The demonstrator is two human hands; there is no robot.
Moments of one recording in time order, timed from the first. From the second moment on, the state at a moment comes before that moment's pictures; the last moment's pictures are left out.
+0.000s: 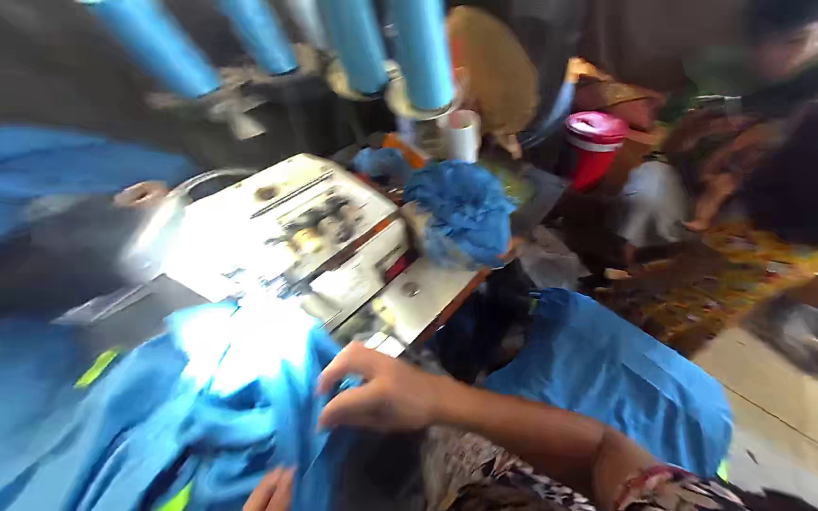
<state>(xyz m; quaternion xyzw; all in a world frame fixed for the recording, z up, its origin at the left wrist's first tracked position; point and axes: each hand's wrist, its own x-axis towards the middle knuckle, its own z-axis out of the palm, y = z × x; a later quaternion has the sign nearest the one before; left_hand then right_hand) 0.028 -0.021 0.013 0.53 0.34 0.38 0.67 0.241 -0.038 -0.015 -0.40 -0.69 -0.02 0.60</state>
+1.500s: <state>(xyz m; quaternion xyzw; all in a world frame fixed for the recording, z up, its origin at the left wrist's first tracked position) -0.042 -0.016 0.141 0.98 0.15 0.12 0.04 0.170 -0.060 0.058 -0.42 -0.73 0.15 0.52</state>
